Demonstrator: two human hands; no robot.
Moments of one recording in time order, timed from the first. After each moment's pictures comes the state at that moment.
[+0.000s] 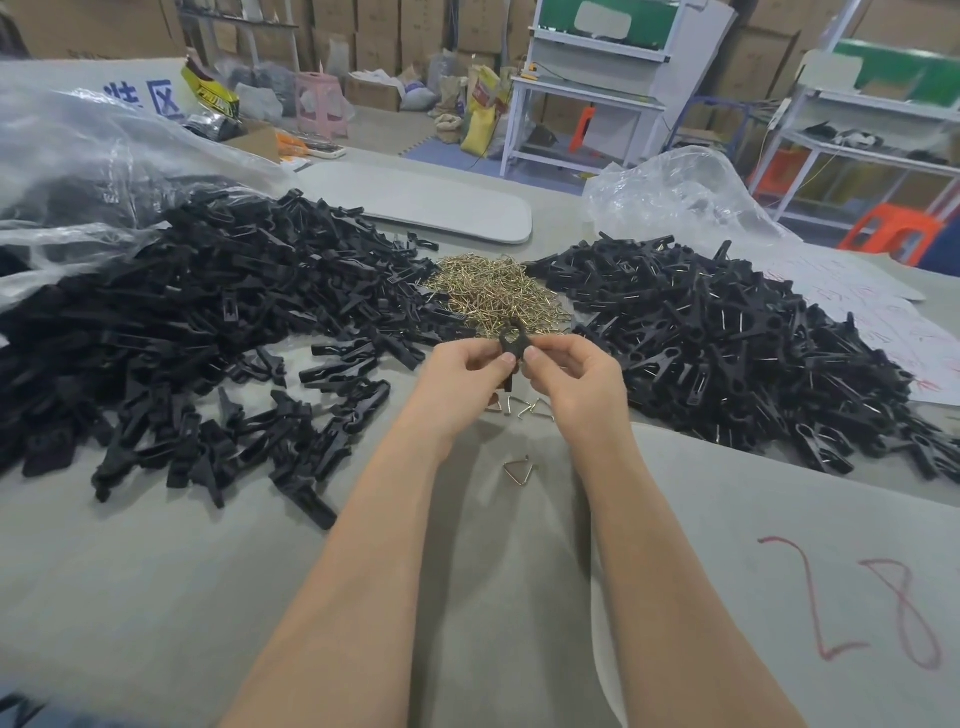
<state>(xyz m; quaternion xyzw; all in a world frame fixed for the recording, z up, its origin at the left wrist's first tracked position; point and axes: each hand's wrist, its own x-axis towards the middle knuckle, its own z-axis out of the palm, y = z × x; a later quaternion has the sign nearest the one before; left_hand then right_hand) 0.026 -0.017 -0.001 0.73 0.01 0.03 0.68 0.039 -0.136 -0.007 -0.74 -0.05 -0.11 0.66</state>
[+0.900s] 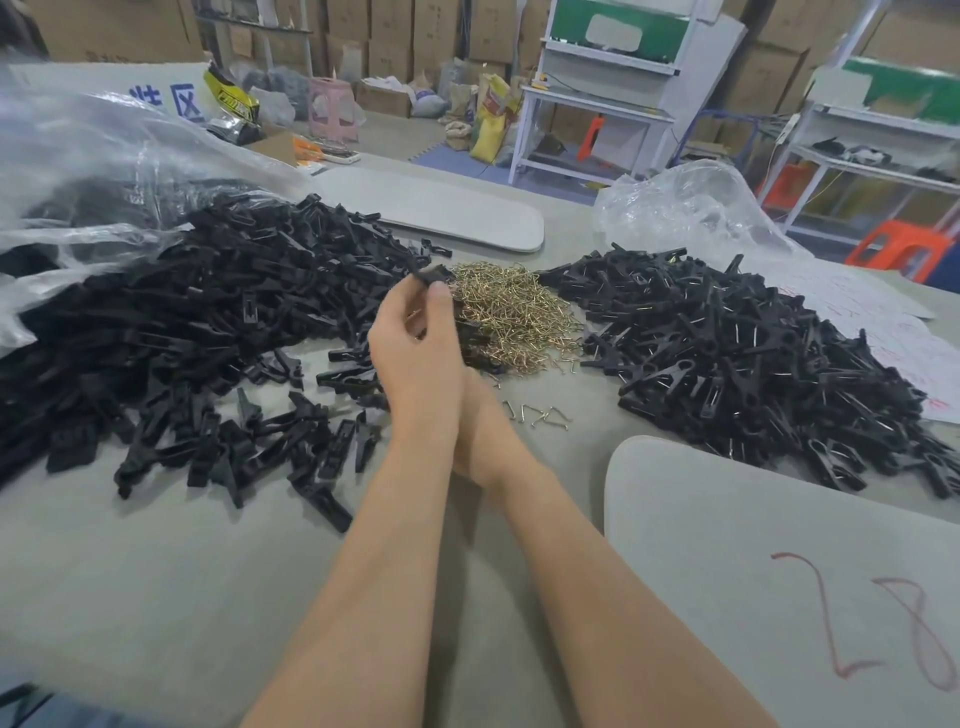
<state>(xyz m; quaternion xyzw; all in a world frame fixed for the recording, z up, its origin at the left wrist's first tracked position) 0.027 -0.002 0.016 0.57 0.13 0.35 0.73 0.027 -0.056 -0.017 -0.84 -0.23 0.02 0.49</state>
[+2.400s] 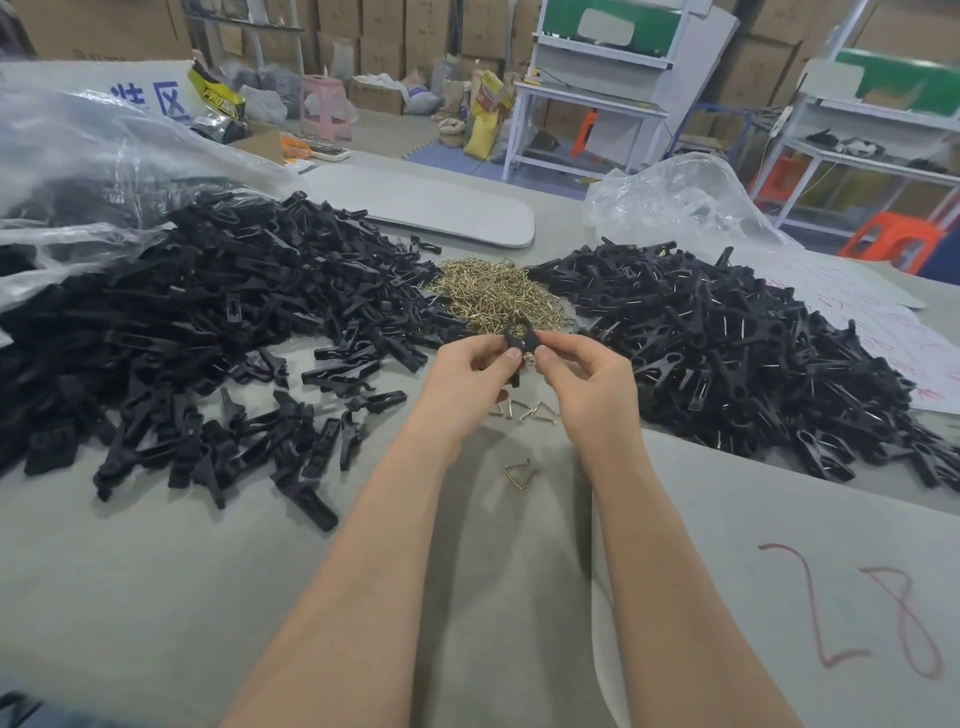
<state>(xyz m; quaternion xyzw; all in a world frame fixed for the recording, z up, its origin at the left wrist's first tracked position) 0.030 -0.021 -0.004 0.69 -0.02 0.06 0.72 0.039 -0.142 -0.003 -0.77 -0.08 -0.16 0.61</state>
